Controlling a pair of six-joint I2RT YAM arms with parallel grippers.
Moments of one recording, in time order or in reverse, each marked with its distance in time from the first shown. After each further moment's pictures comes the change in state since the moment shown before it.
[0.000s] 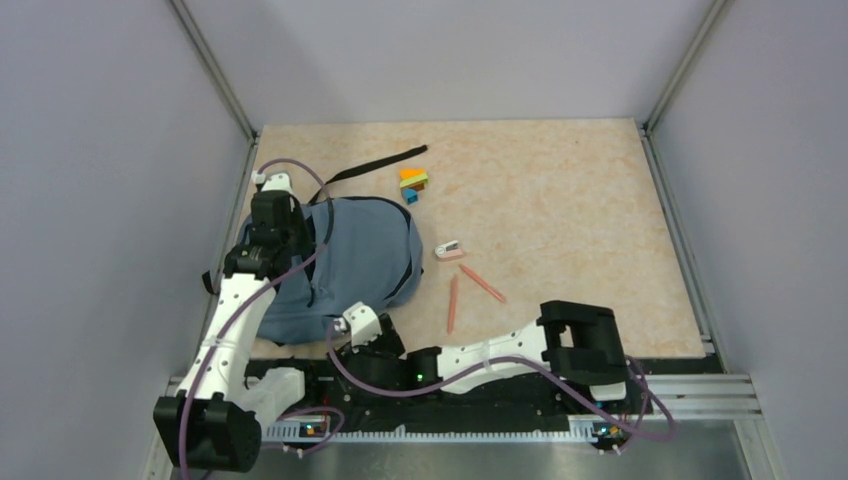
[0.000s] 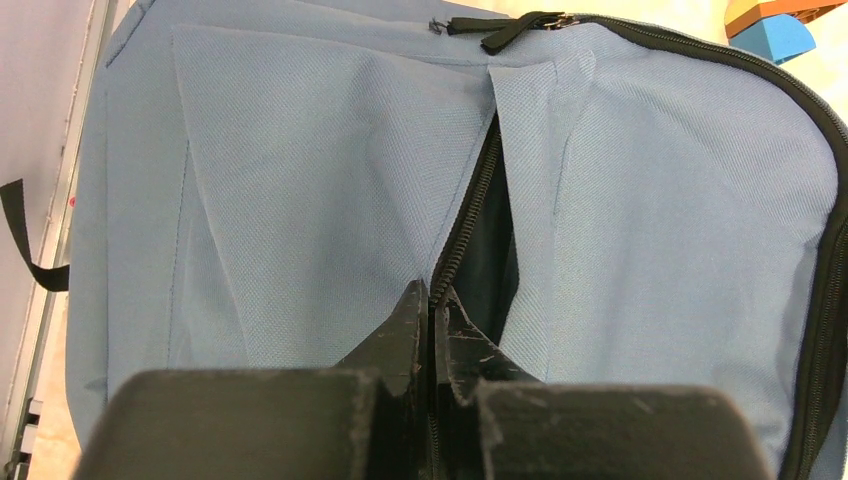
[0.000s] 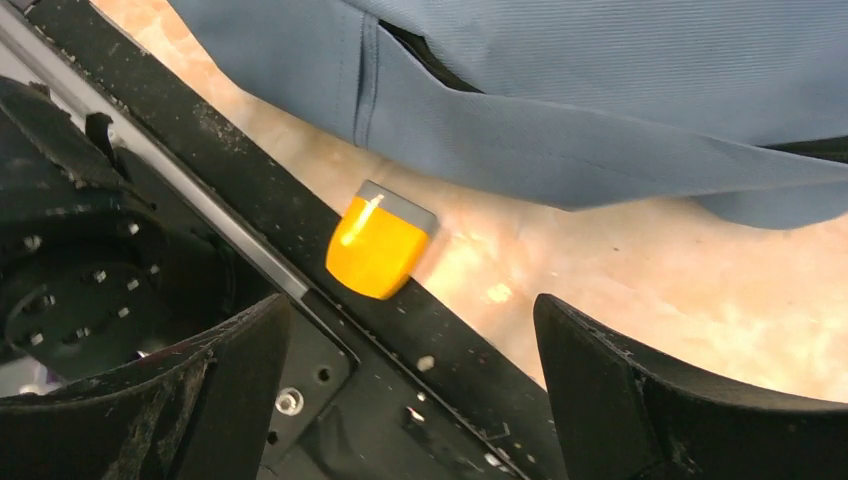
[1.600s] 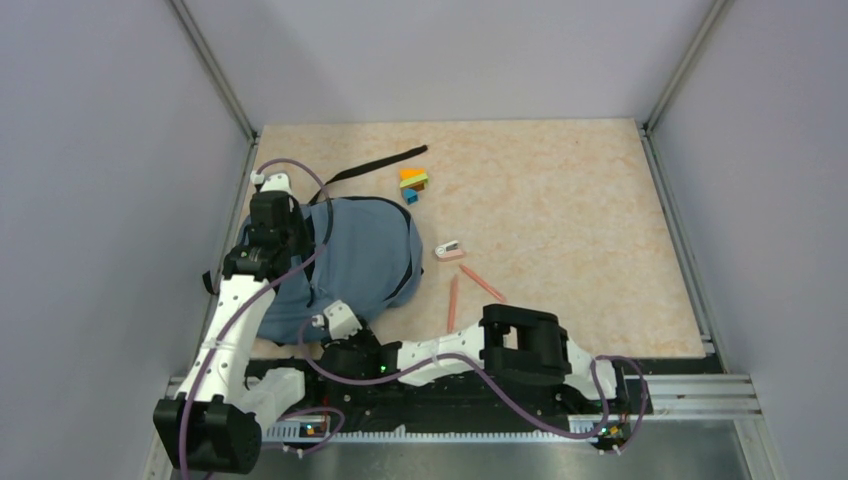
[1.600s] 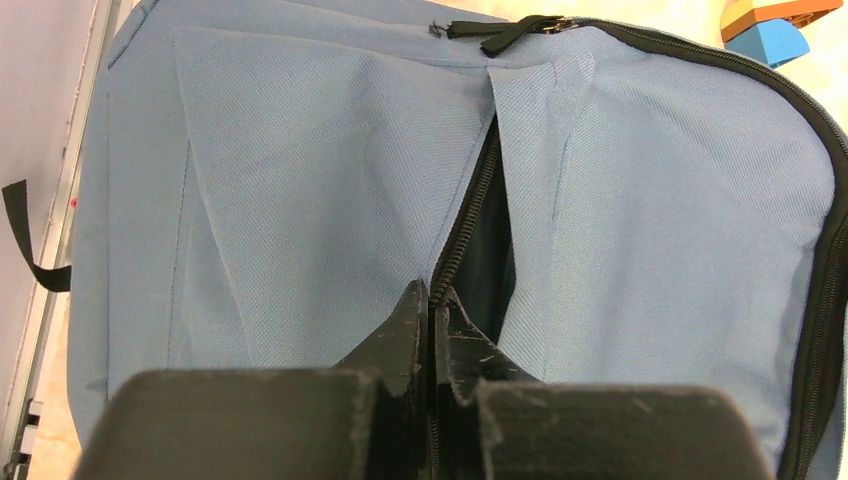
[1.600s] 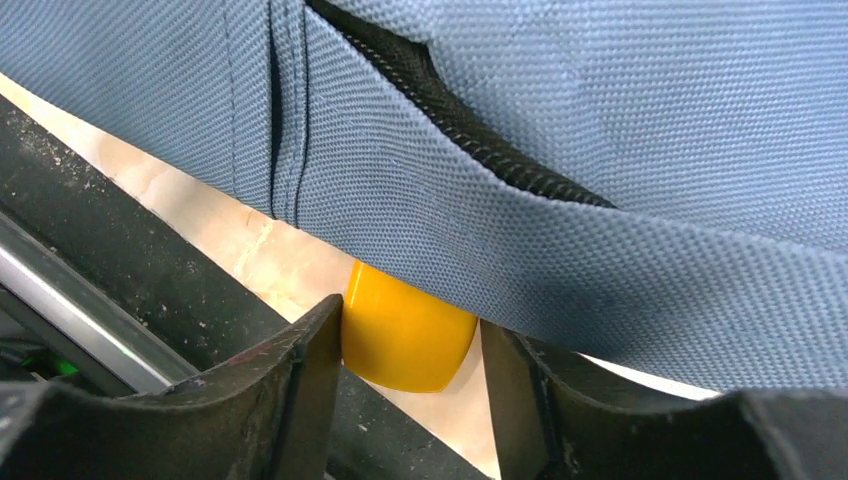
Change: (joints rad) left arm 0.003 -0.011 0.000 0.000 0.002 0.000; right arm -0.065 0.335 0.282 -0.070 0.004 -0.030
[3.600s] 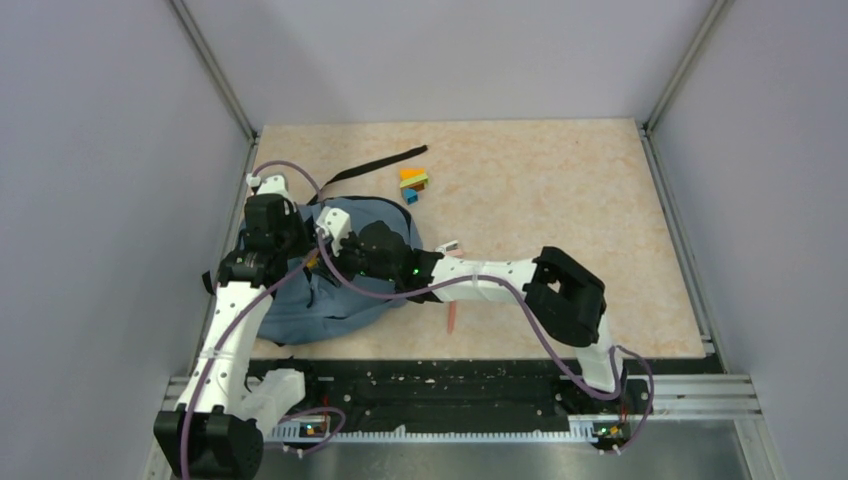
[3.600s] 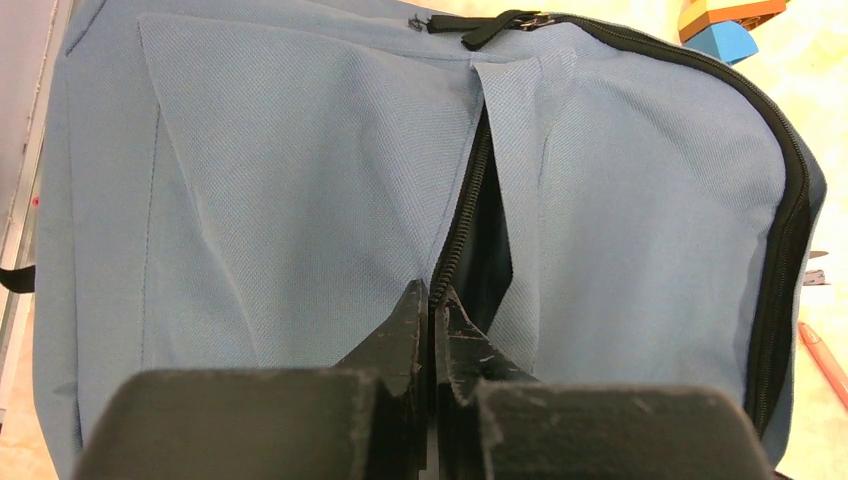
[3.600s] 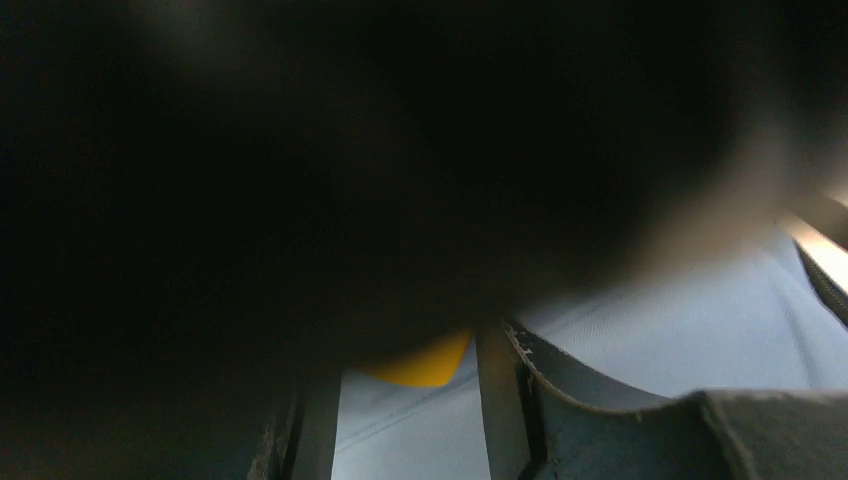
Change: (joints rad) left arm 0.016 -0.041 -0.005 -0.014 0.067 -0.023; right arm -0.373 -0.202 -0.029 0.444 -0.774 -0.552
